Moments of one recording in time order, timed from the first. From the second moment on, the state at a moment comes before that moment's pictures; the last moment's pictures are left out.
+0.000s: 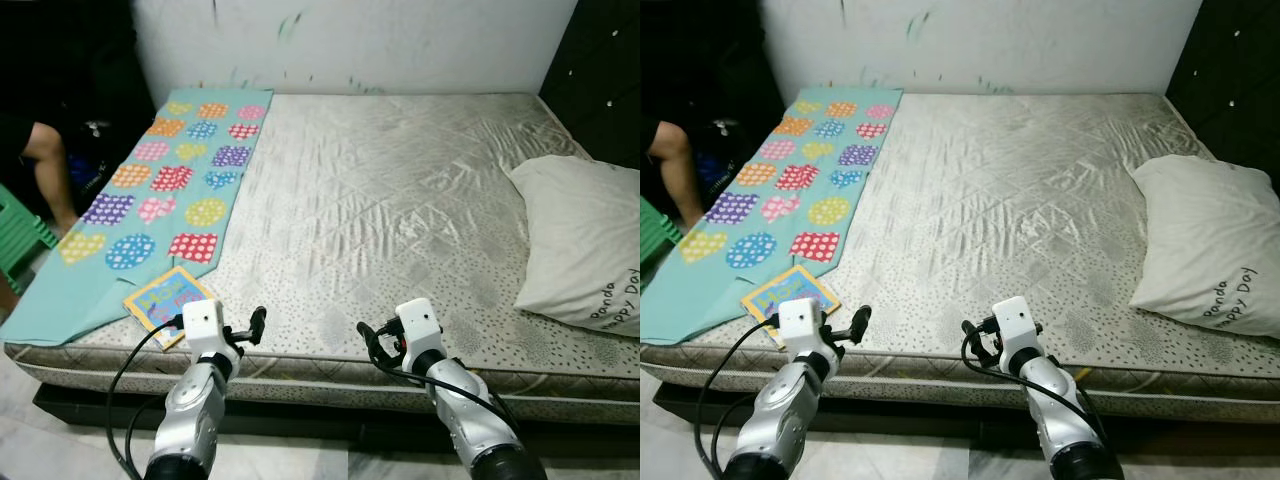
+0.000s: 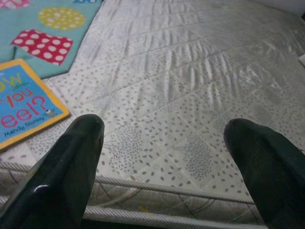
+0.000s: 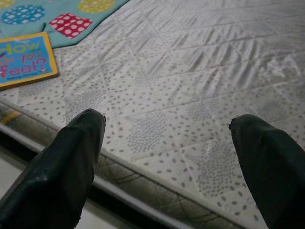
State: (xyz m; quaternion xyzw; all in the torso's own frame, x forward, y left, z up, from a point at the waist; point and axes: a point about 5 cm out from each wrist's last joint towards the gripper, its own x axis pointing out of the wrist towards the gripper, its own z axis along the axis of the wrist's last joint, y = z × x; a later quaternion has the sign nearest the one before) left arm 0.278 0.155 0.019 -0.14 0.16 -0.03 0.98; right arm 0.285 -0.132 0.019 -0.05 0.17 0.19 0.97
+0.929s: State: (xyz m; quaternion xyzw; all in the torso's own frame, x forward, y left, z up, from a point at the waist) left arm 0.278 0.153 0.031 -0.15 0.17 -0.04 0.97; right arm 0.275 -0.125 0.024 -0.02 0.20 0.20 0.96
